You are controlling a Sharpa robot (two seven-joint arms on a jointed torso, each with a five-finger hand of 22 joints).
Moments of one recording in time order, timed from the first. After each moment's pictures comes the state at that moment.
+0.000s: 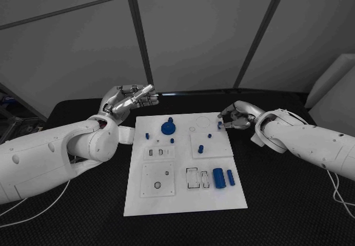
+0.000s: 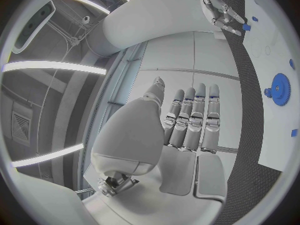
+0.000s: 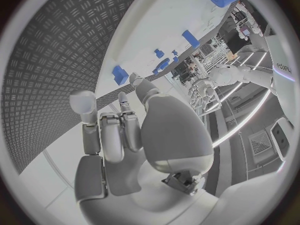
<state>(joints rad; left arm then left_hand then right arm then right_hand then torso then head) 1.20 -0.92 0.02 1.59 0.00 -0.37 0.54 1.41 -0.02 0.05 0.11 0.04 0.97 0.22 0.11 0.07 1.05 0.17 0.09 0.07 1.05 0.13 0.16 0.09 0.18 0.88 0.25 0.23 0.08 1.20 -0.70 0.00 1.10 -1.18 -0.27 0.16 1.31 -0.07 0.23 -0.10 0.20 0.92 0.15 0.08 0.07 1.47 0.06 1.47 1.31 1.47 -0.02 1.55 1.31 0.13 1.21 0.09 1.21 0.81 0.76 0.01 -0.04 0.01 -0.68</state>
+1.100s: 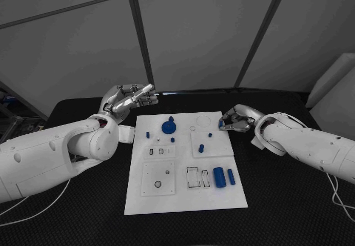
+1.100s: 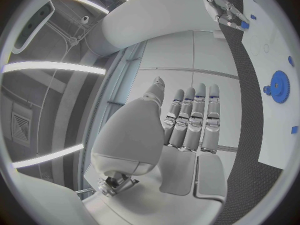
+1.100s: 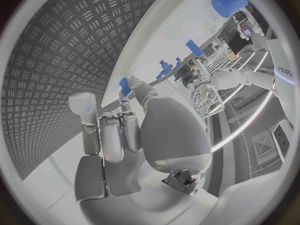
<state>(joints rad) 1.20 -0.92 0.02 1.57 0.00 -0.37 0.54 1.41 -0.02 0.05 0.11 0.04 0.97 0.22 0.11 0.07 1.05 0.17 0.09 0.07 1.05 0.13 0.16 0.09 0.18 0.88 0.25 0.23 0.08 1.17 -0.69 0.00 1.08 -1.19 -0.26 0.14 1.30 -0.03 0.24 -0.09 0.19 0.98 0.16 0.10 0.08 1.47 0.07 1.48 1.31 1.47 -0.01 1.55 1.31 0.13 1.22 0.10 1.21 0.83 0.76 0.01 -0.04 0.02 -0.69</state>
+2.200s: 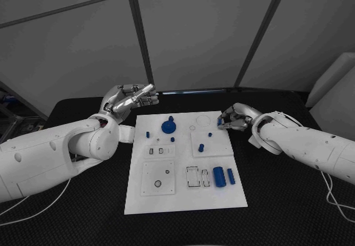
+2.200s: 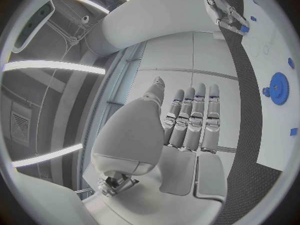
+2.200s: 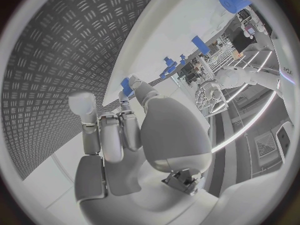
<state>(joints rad) 1.20 -0.91 0.02 1.57 0.00 -0.36 0.53 1.41 -0.02 0.05 0.11 0.04 0.97 0.22 0.10 0.07 1.05 0.17 0.09 0.07 1.05 0.13 0.16 0.09 0.18 0.88 0.25 0.23 0.08 1.17 -0.66 0.00 1.07 -1.19 -0.29 0.10 1.29 -0.04 0.23 -0.09 0.17 0.95 0.17 0.07 0.07 1.46 0.08 1.47 1.31 1.47 0.00 1.55 1.31 0.13 1.22 0.10 1.22 0.82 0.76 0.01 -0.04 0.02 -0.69</state>
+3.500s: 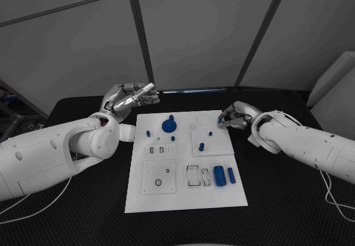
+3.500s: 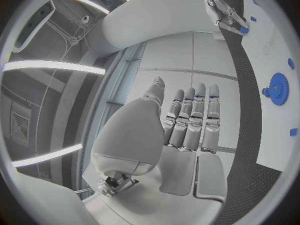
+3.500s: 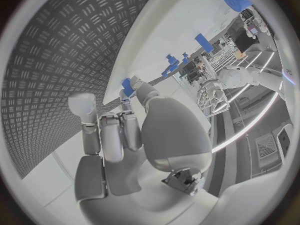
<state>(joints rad) 1.20 -0.91 0.02 1.57 0.00 -0.36 0.53 1.41 -0.02 0.05 0.11 0.04 0.97 0.22 0.10 0.07 1.05 0.17 0.09 0.07 1.05 0.13 0.16 0.09 0.18 0.88 0.25 0.23 0.08 1.17 -0.65 0.00 1.06 -1.19 -0.31 0.08 1.30 0.01 0.26 -0.08 0.14 1.03 0.14 0.12 0.09 1.46 0.07 1.48 1.31 1.47 -0.01 1.55 1.31 0.13 1.23 0.10 1.22 0.83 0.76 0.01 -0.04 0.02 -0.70</state>
